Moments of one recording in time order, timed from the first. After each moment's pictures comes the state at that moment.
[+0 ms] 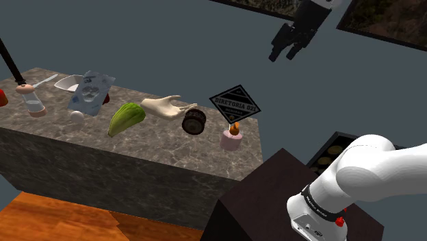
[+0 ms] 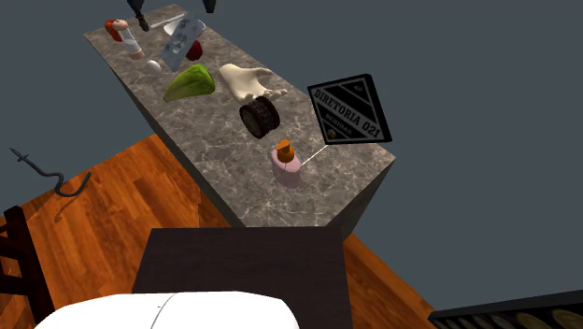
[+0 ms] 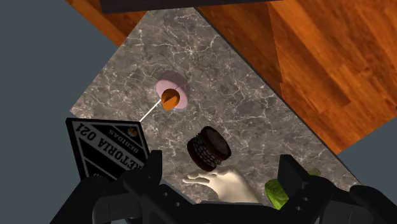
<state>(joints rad) 0.00 -0.78 0.06 -2.27 0.00 1.71 0.15</state>
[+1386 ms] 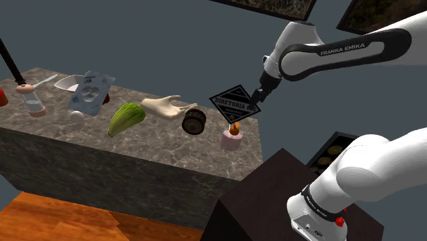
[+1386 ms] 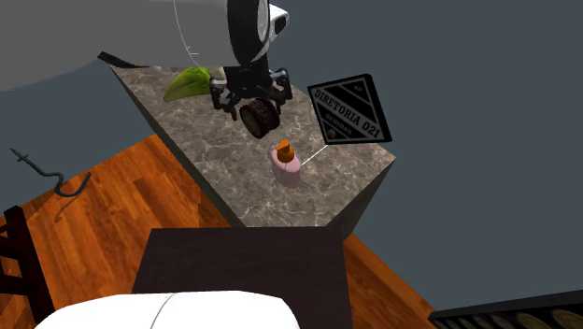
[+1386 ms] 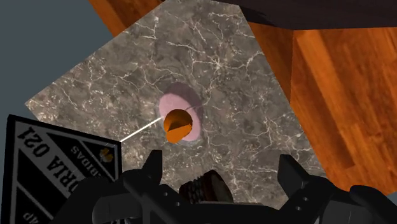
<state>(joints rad) 0.02 -0.50 -0.13 -2.64 -0.09 2.28 -0.19</state>
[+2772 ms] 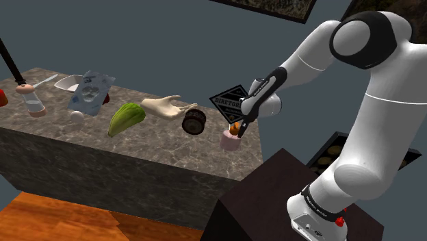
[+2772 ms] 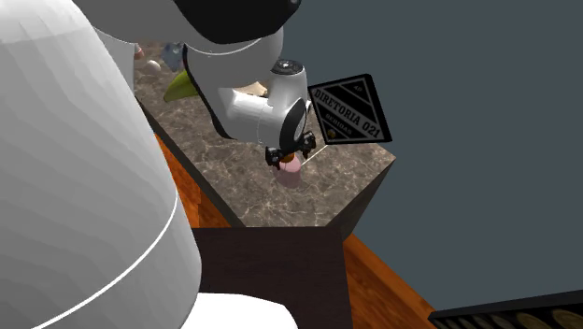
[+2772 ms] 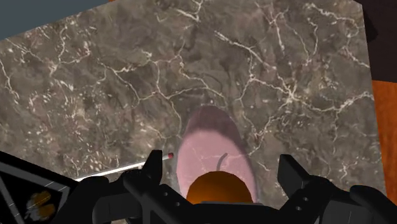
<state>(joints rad) -0.04 0.34 -0.19 -2.49 0.11 2.85 -0.74</state>
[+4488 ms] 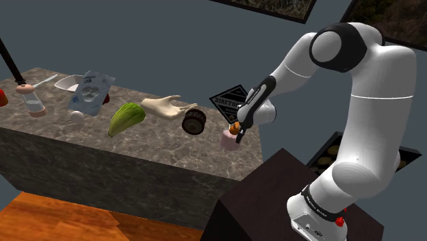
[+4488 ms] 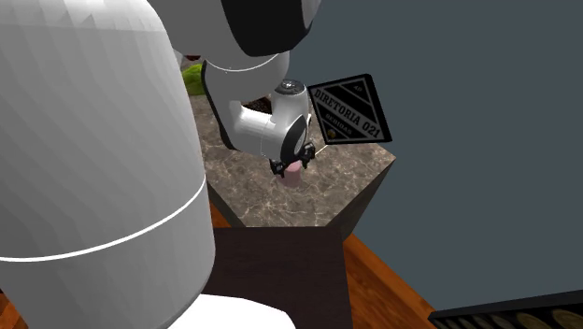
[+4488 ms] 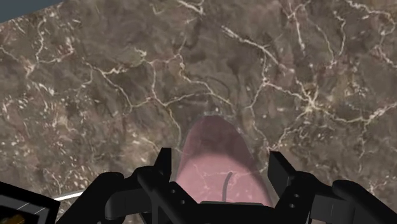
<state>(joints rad) -0.10 0.49 -0.13 -2.44 0.16 2.95 -0.79</state>
